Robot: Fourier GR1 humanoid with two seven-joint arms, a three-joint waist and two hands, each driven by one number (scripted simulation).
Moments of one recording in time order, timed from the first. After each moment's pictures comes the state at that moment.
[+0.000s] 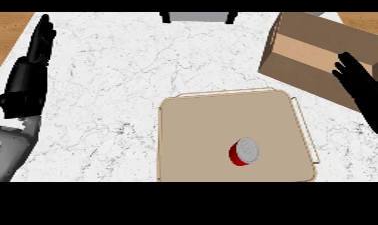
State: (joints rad) left arm -0.31 0.60 -0.23 -1.51 0.12 0.44 -0.08; right arm -0.14 -0.57 -0.01 -1.39 -0.39 0.11 0.05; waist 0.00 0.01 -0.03
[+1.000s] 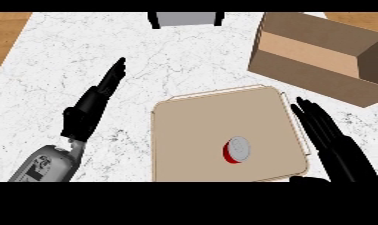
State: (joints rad) left arm -0.23 0.46 -0.42 -1.51 0.24 0.22 0.02; right arm 0.14 -0.69 0.44 -1.89 0.65 -0.32 0.13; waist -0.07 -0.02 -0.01
